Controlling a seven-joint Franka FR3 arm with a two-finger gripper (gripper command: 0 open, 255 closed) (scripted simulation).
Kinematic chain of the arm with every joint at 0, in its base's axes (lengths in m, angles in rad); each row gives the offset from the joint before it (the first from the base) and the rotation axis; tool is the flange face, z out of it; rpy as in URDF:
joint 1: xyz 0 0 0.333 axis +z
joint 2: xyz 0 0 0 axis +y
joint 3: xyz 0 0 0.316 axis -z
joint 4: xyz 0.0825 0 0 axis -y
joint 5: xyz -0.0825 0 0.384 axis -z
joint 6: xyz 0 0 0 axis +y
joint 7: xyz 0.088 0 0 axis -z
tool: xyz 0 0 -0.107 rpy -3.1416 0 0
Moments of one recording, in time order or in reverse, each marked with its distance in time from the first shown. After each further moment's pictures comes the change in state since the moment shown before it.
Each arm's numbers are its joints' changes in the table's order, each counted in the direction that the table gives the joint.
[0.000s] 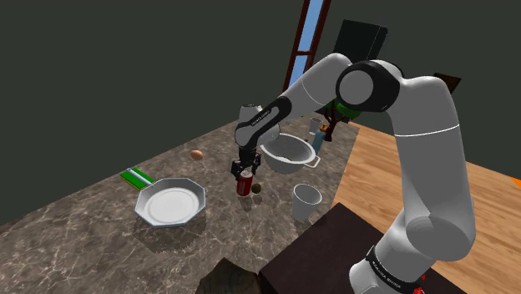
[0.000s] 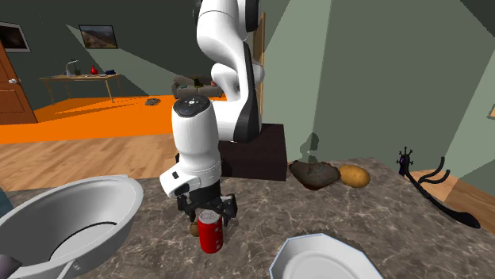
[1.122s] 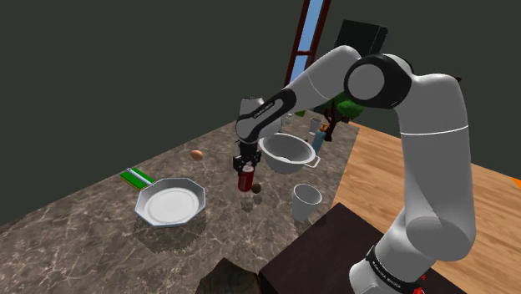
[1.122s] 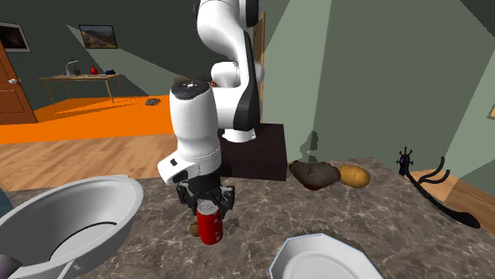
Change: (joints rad) arm 0.002 -0.063 0.001 -0.011 0.002 0.052 0.002
